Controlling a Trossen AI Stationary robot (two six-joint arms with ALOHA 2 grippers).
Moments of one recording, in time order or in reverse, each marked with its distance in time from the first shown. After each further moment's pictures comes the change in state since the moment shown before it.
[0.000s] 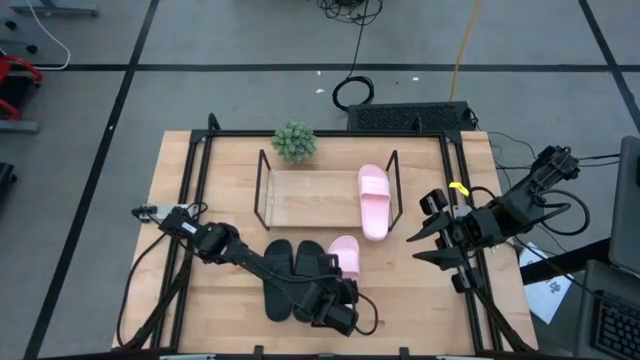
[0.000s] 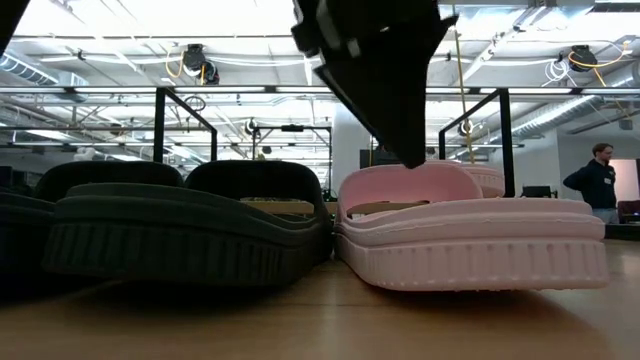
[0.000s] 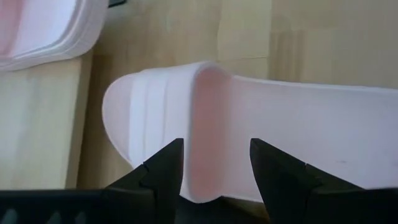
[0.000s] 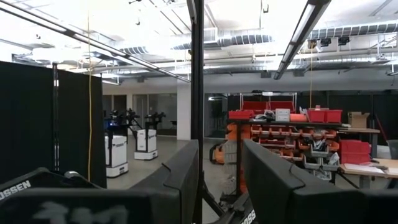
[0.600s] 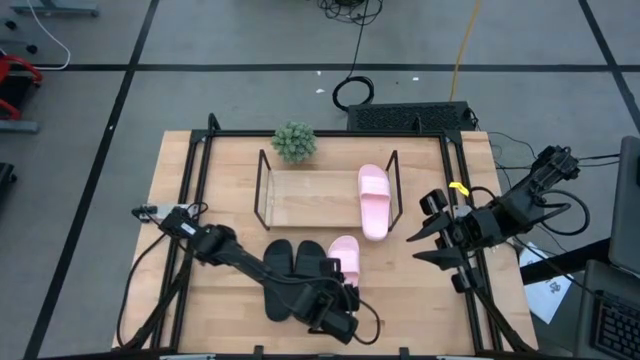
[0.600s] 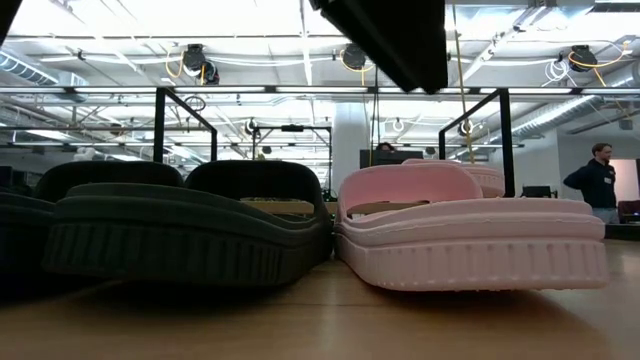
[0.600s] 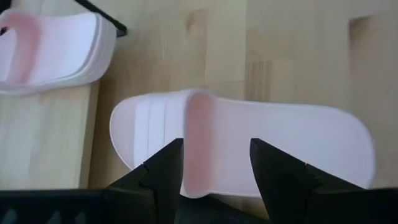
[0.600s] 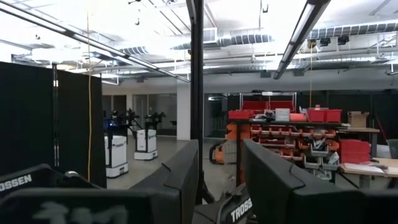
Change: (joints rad) left arm -0.027 0.000 0.134 -0.065 0.016 0.033; right arm 0.000 0.000 0.000 0.000 0.001 0.003
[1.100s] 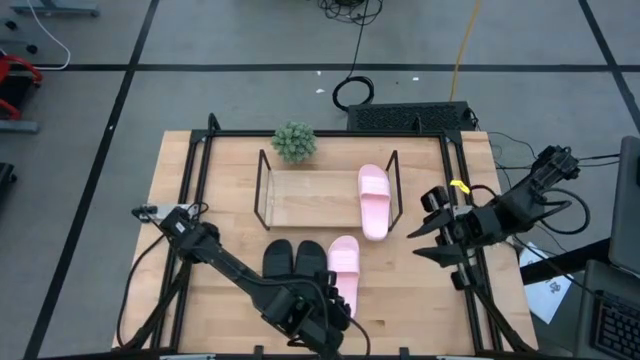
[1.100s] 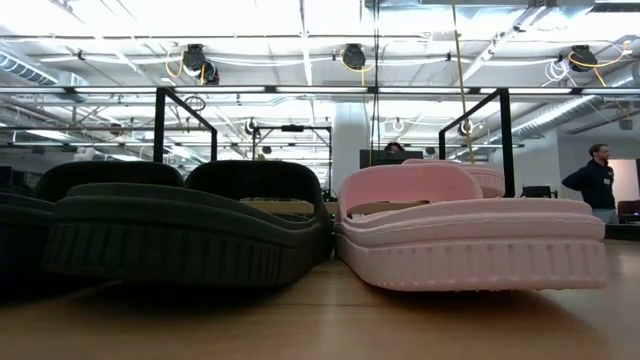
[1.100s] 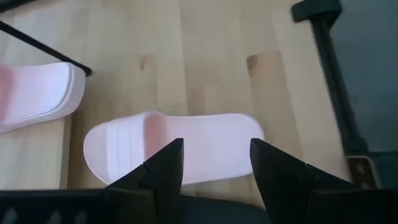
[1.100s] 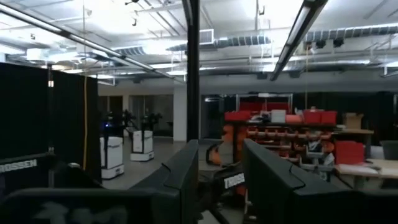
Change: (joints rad) left arm -0.067 -0.123 0.000 0.052 0.115 0.089; right arm -0.003 -0.004 0.000 0.002 0.010 -0.010
